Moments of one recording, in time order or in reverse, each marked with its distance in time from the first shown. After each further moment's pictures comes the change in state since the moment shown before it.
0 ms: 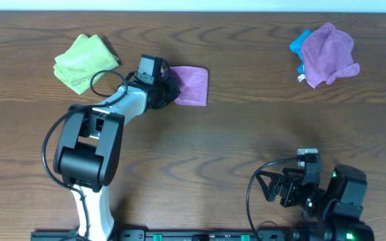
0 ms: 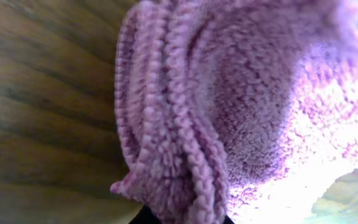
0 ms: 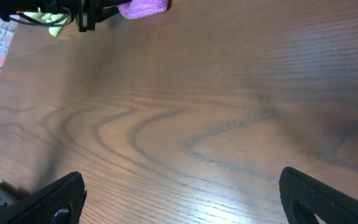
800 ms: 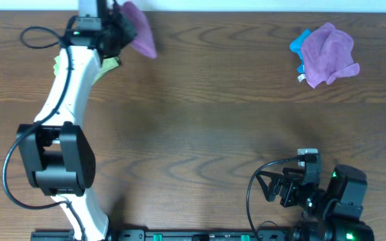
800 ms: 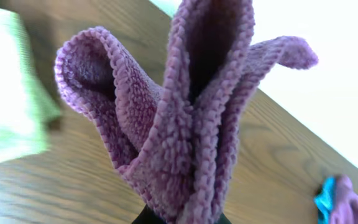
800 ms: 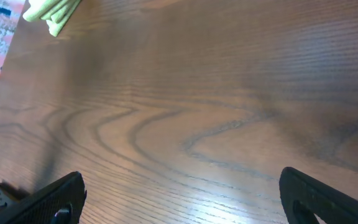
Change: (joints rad) left arm 0.263 -0.086 0.517 -0.412 -0.120 0.180; right arm 0.000 -0.001 0.000 0.000 0.000 0.000
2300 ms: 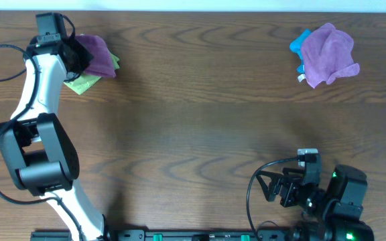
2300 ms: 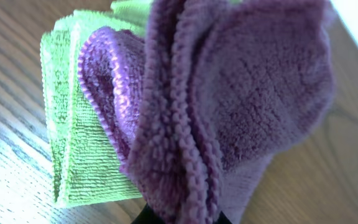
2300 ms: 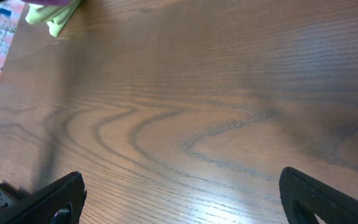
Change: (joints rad) left arm 0.206 0.037 -0.112 -0.111 -0.172 0.057; right arm 0.000 0.000 0.000 0.000 0.000 0.003
